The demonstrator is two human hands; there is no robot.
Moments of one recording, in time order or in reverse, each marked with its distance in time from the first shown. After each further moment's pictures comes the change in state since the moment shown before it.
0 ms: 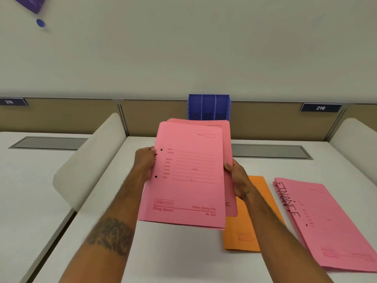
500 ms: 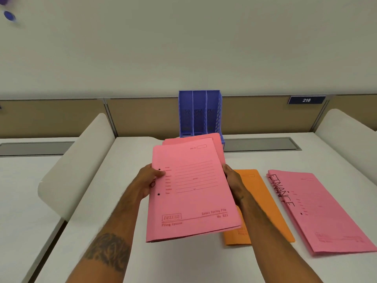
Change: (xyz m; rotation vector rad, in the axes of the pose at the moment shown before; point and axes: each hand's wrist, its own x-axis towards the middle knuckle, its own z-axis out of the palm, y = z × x) left_hand 0.004 -0.052 -0.009 0.050 -0.398 -0.203; right_hand -0.017 0.022 0.006 -0.070 0.080 0.077
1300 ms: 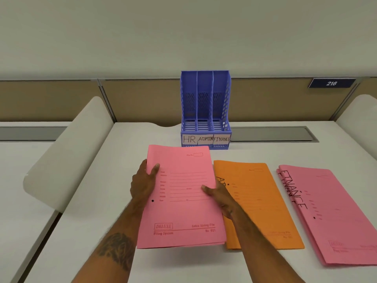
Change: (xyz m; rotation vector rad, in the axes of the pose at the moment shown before) left_hand 0.055 -0.064 0.003 0.679 0.507 0.266; right_hand 0.038 0.078 0.011 -0.089 -0.122 0.138
